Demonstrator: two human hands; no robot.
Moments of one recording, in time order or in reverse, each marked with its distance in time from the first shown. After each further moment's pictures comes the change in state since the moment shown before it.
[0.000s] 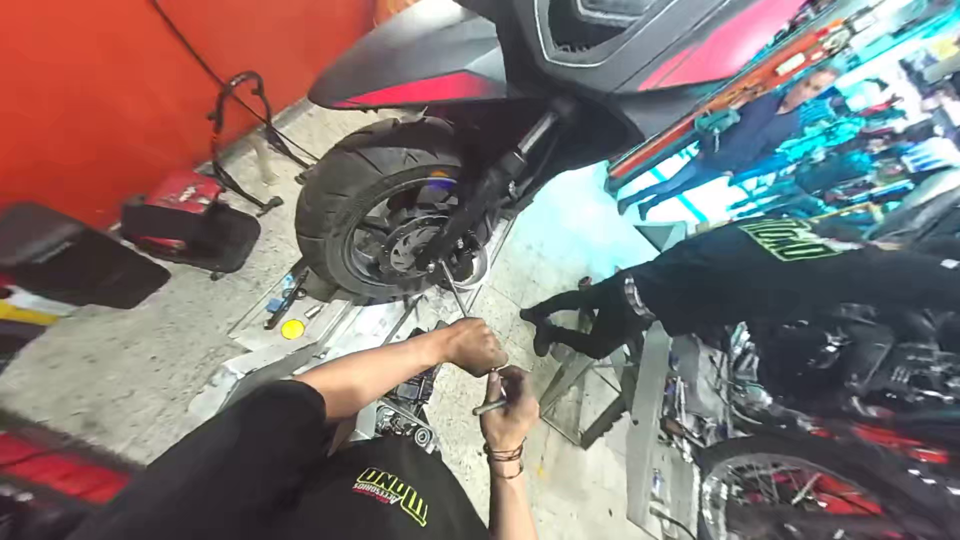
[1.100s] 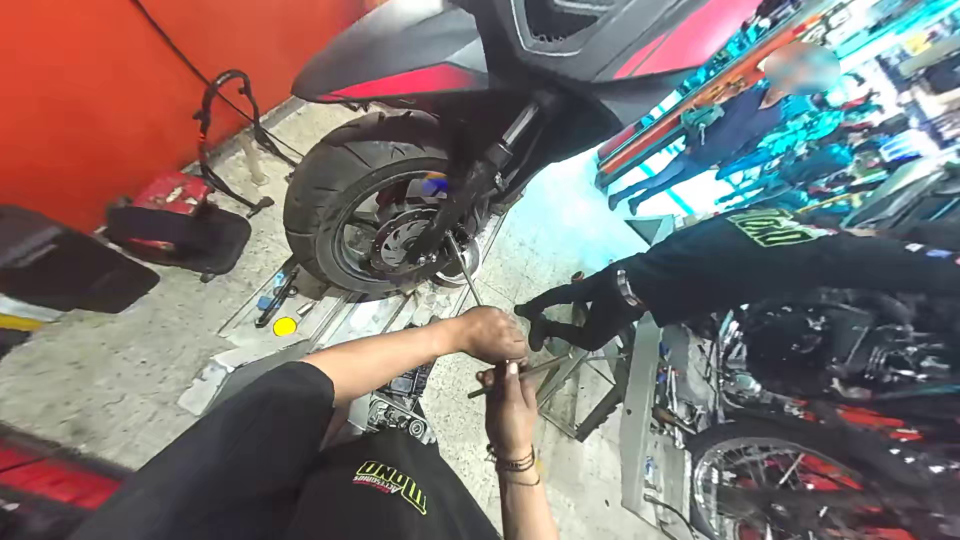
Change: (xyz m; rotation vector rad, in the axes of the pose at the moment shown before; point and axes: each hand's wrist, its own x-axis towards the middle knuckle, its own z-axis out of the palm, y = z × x) left_hand 0.044 0.009 -0.015 0.079 0.207 0.156; right_hand 0.009 -0.021 -0.024 0.851 -0.084 0.534
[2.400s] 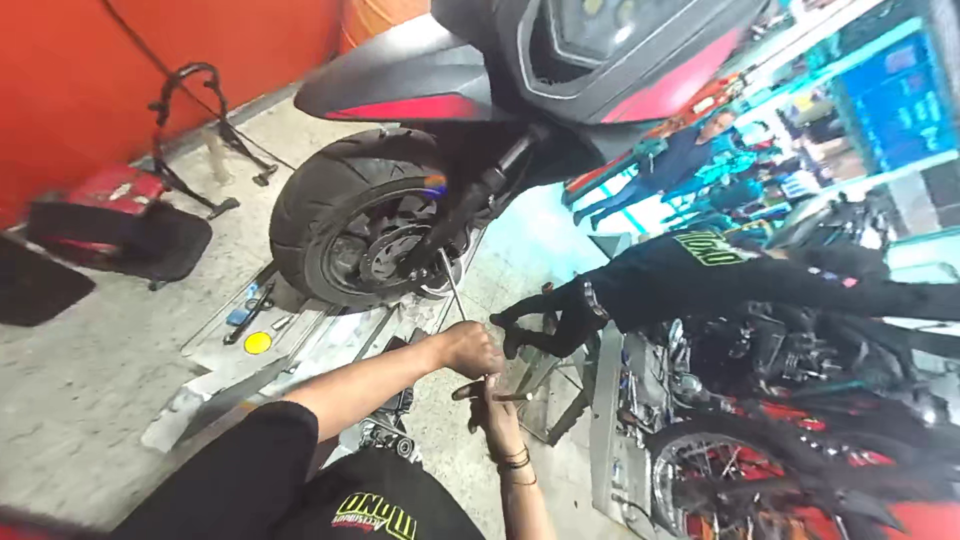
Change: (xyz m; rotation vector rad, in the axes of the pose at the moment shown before) left_hand -0.021 -0.006 0.004 -0.002 -0.111 -0.034; right_hand 0.009 0.005 -0.021 -0.432 -0.281 0.204
